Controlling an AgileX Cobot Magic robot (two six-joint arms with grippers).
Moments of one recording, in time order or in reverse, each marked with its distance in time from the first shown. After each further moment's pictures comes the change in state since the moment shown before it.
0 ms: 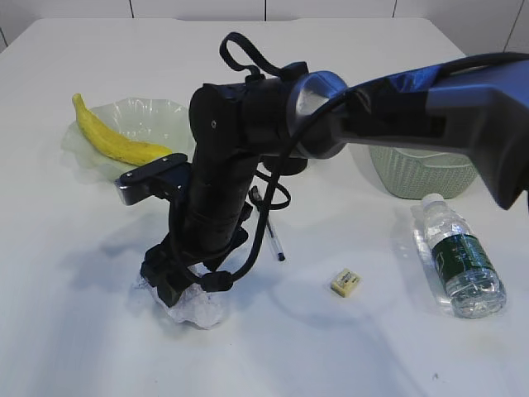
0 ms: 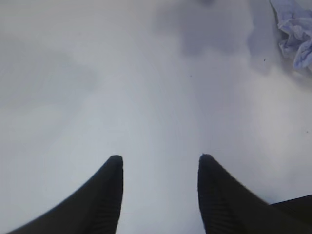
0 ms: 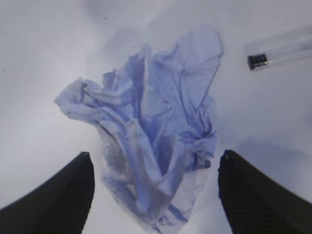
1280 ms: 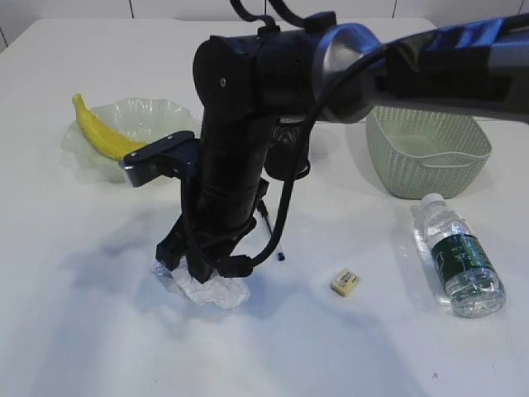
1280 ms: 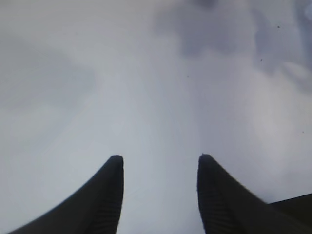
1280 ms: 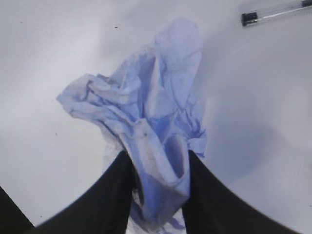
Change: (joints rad) left arm 0.000 0.000 0.000 -0.009 -0.001 0.000; right arm 0.000 -0.085 0.000 -0.063 0.149 0.002
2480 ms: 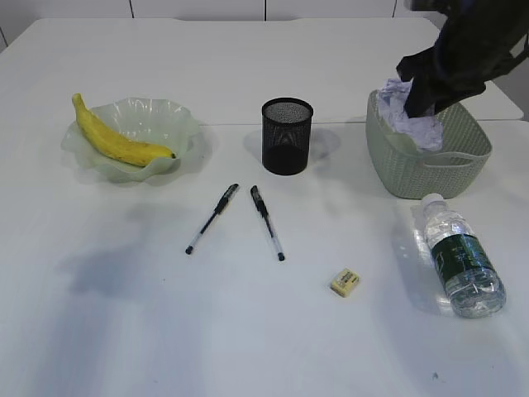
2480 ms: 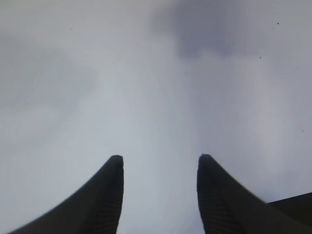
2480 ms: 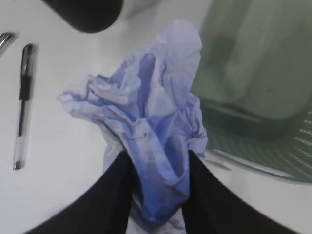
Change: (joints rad) left arm 0.000 0.000 0.021 -0.009 -0.014 0.000; right arm -0.646 -0.204 0.000 -0.021 -0.043 0.019
